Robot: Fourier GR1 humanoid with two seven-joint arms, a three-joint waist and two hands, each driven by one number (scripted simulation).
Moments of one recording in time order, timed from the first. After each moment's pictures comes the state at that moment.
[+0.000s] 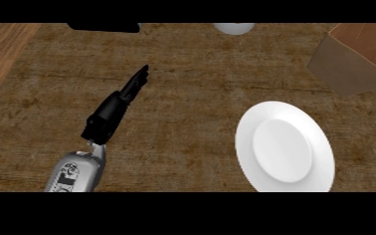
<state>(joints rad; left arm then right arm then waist) -0.23 0.08 -0.13 -1.53 -0.13 -0.18 0.08 -0.55 -1.20 0.01 -0.79 0.01 0.28 -0.96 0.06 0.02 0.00</state>
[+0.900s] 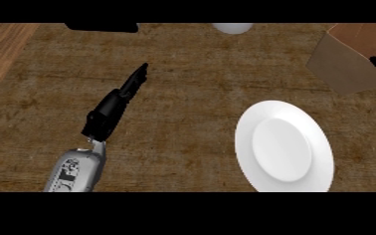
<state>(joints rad) -0.25 0.08 -0.11 -1.50 -0.14 -0.18 0.07 -0.90 -0.86 0.18 -0.38 0.35 0.13 -0.99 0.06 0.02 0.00</state>
